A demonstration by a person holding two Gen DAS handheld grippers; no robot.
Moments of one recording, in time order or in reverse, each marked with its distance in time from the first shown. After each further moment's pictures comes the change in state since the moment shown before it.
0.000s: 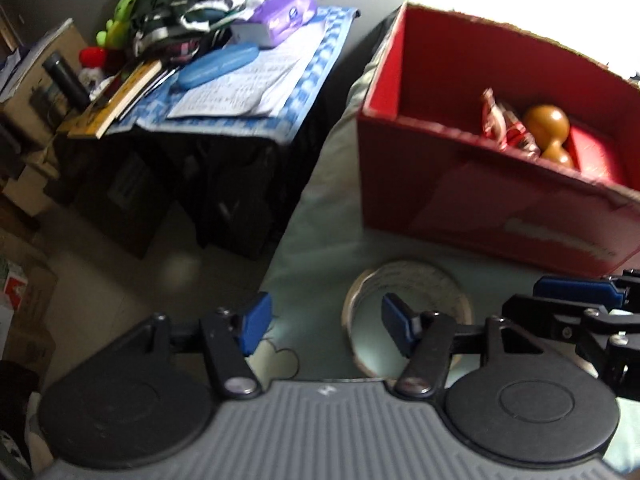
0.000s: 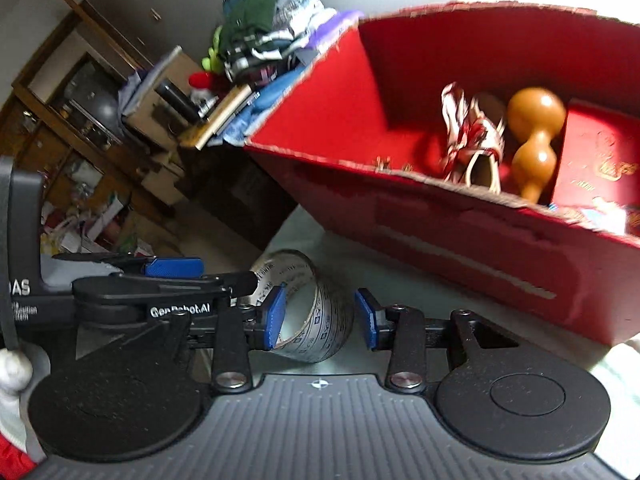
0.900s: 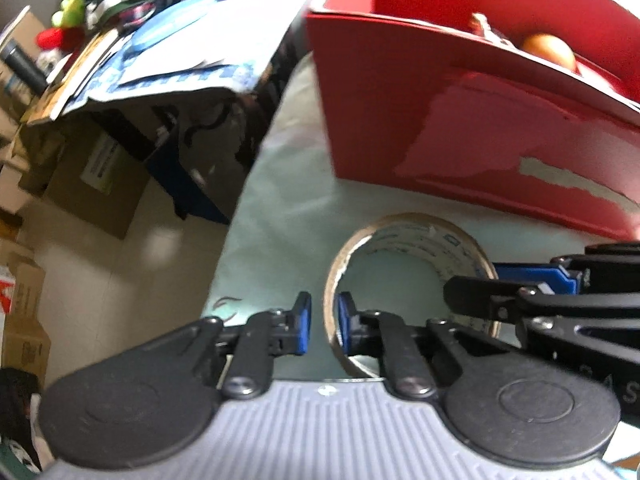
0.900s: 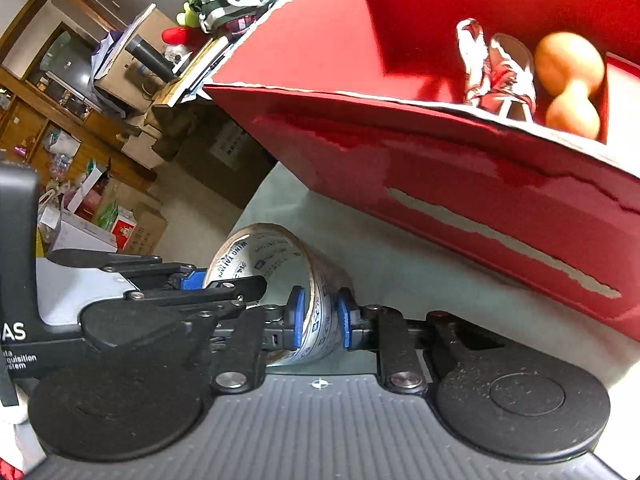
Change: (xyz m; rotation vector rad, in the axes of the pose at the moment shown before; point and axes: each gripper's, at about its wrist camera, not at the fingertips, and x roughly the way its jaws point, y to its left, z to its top) left arm 0.048 -0.020 -0.004 0.086 0.136 -0.058; right arm 0.041 -0.007 0.002 0.018 0.138 -0.043
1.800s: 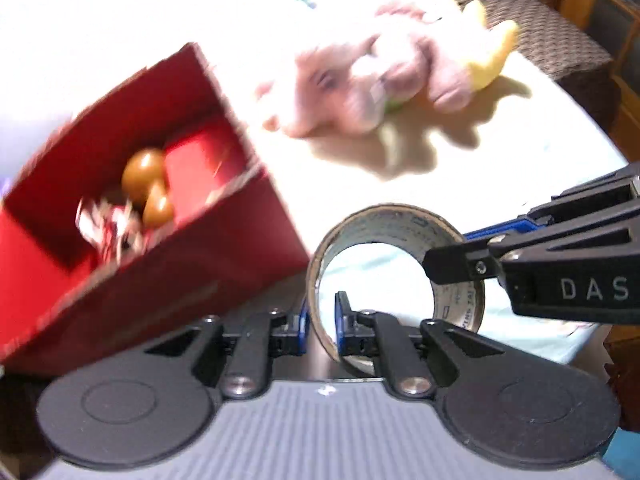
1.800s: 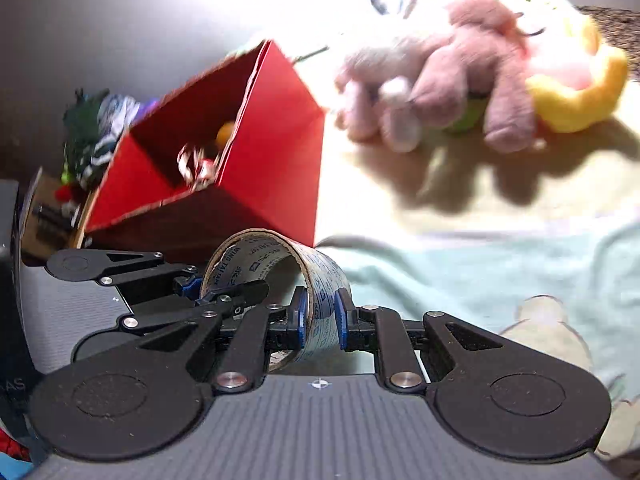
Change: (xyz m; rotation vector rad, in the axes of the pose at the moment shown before) left arm -0.085 -0.241 -0.021 0.690 -0.205 -0.280; right arm -0.200 -0.121 -0.125 0.415 -0.308 -0.261
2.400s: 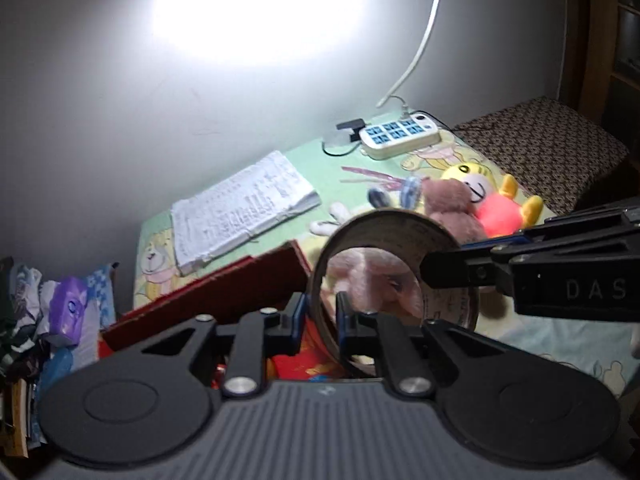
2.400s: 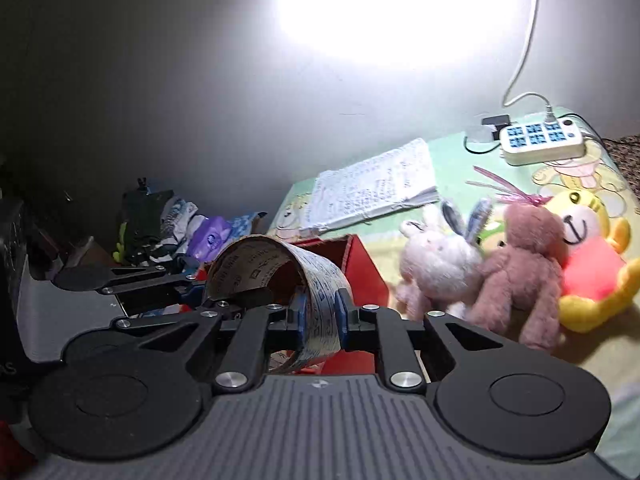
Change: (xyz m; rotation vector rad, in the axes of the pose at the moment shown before) left arm -0.098 0.053 0.073 -0.041 -0.297 0.147; right arm -0.045 0.049 0.105 -0.124 -0.299 0.156
